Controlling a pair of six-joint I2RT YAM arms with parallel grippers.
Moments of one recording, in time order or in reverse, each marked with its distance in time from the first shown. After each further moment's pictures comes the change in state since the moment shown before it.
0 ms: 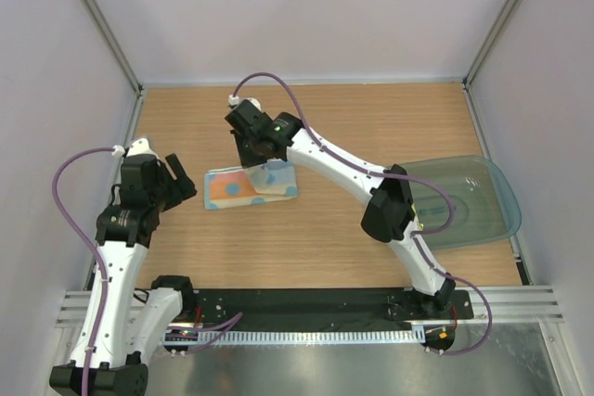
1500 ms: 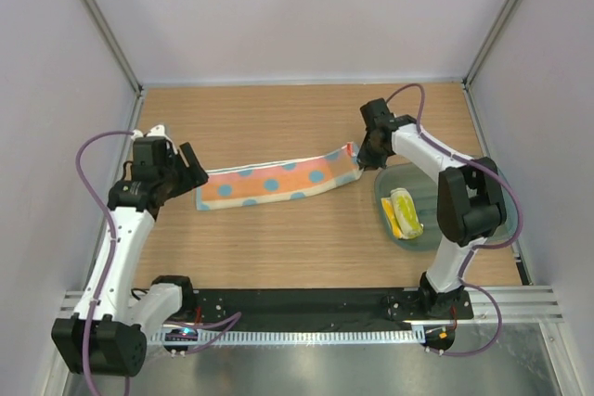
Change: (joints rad) left arm 0.005 0.226 0.026 0.110 0.170 0.009; right arm -0.624 -0.435 -0.985 0.245 -0.073 0.201
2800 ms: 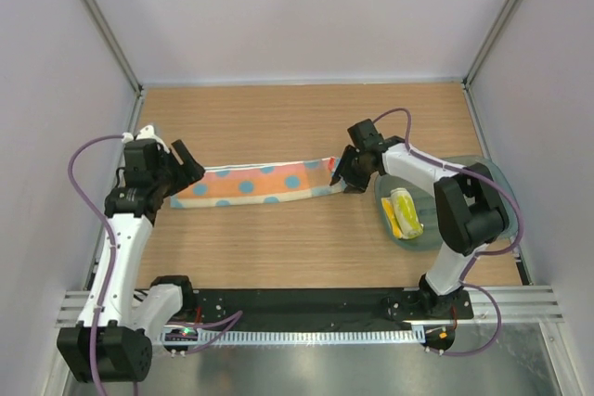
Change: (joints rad) left arm 0.076 -0.080 -0.060 0.089 0.037 -0.040; right arm 0.121 -0.094 -0.174 0.138 -0.204 0.152
